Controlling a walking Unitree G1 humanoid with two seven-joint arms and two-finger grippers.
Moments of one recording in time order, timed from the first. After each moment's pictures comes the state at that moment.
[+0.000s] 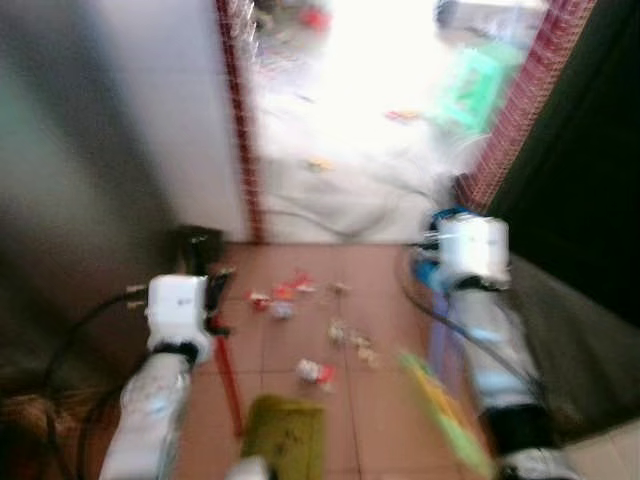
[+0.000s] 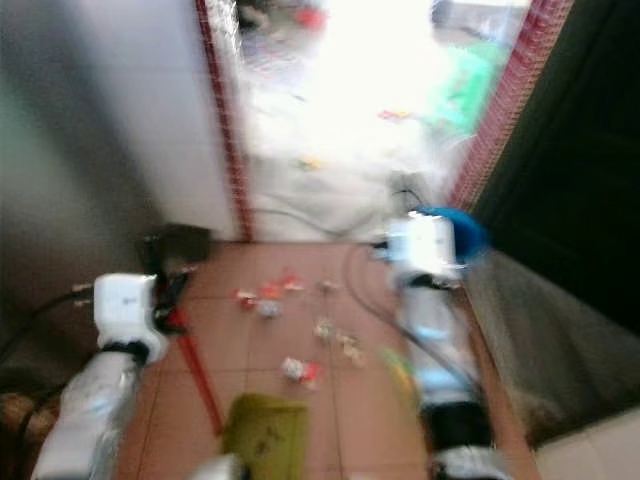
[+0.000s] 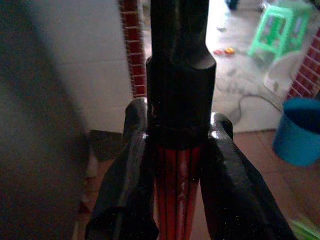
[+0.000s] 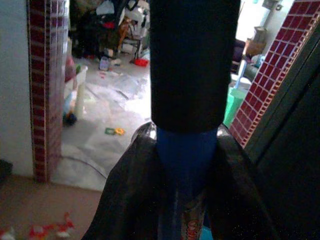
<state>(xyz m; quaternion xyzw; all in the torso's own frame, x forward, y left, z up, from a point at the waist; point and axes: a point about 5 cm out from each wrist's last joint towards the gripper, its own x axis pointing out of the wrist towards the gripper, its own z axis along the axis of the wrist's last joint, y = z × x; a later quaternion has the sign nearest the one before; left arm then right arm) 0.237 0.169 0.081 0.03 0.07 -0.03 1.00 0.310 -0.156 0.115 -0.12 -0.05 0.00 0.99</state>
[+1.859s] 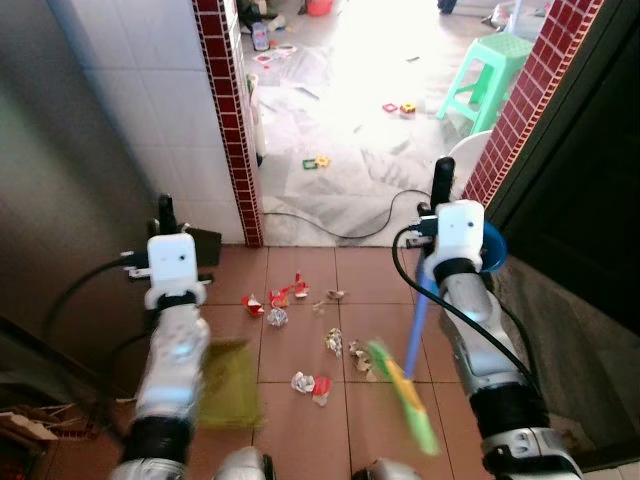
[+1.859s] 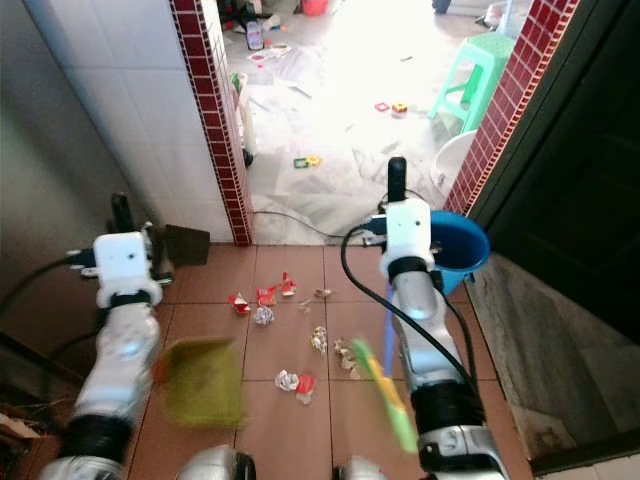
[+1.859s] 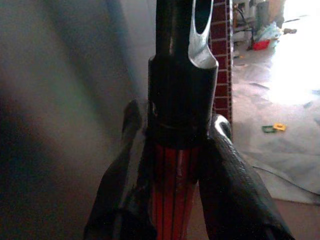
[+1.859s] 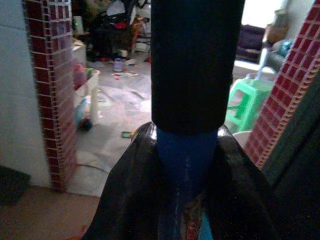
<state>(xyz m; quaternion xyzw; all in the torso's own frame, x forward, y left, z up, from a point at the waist) 0.299 0.172 0.088 0.08 -0.02 0.16 0.98 0.325 -0.149 0.123 -0.07 -0.04 0.01 1.00</state>
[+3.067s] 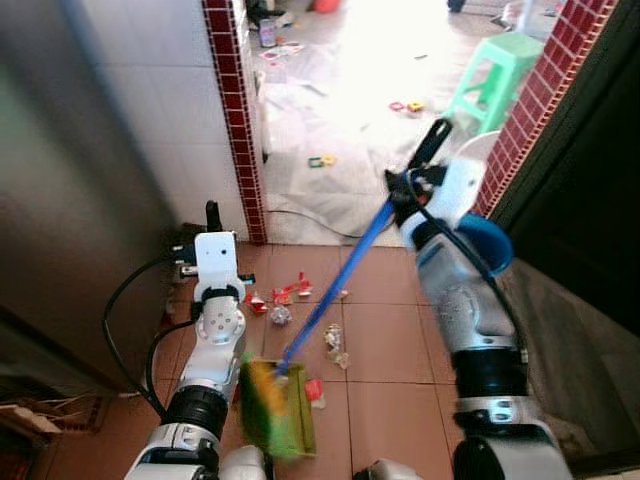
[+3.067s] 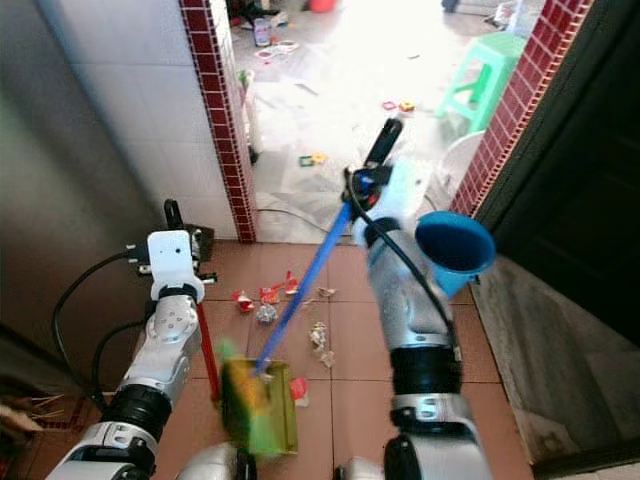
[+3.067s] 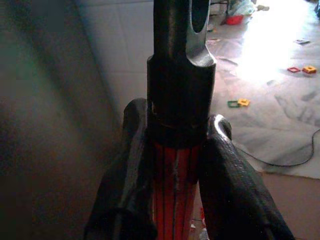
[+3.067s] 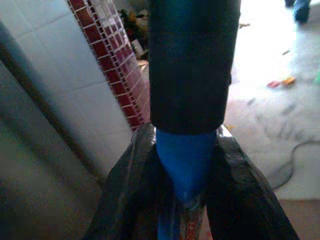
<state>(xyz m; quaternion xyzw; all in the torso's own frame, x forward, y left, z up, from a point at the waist) 0.317 0.134 0.070 0.04 0.03 0.11 0.99 0.344 -0.123 0.173 0.14 -0.03 0.10 0.98</state>
